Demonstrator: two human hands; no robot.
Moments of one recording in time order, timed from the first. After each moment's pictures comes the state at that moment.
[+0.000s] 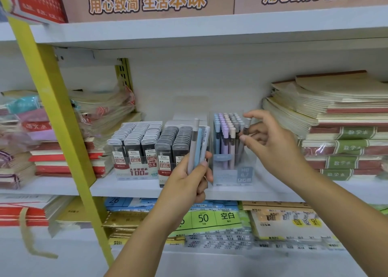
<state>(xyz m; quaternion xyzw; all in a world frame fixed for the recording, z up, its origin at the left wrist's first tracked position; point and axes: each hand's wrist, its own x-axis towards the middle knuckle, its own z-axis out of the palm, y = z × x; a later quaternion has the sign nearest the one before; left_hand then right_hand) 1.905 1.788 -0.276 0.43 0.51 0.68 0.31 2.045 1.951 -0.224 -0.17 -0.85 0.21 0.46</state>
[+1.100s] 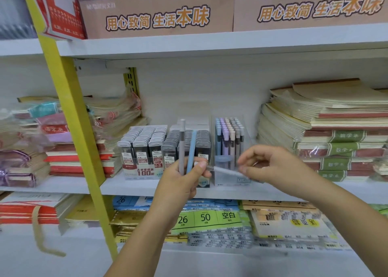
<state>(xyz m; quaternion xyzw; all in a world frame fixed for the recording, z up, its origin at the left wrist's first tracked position) 1.906 1.767 -0.268 0.38 0.53 0.71 0.27 2.081 1.909 -0.212 -0.19 -0.87 0.39 0.25</state>
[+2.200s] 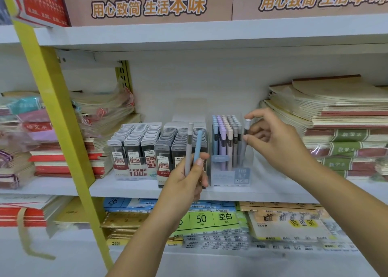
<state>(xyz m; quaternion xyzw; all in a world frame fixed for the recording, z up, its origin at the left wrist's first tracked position) 1.906 1.787 -0.279 0.43 0.54 0.67 0.28 2.054 1.962 -0.213 -0.15 -0.86 0.20 0.43</state>
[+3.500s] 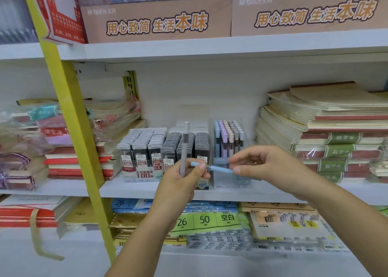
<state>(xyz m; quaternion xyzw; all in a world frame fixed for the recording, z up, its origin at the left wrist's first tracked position) 1.909 1.766 -0.265 0.40 0.56 0.69 0.24 2.078 1.904 -0.204 -0.17 -0.84 0.46 0.23</state>
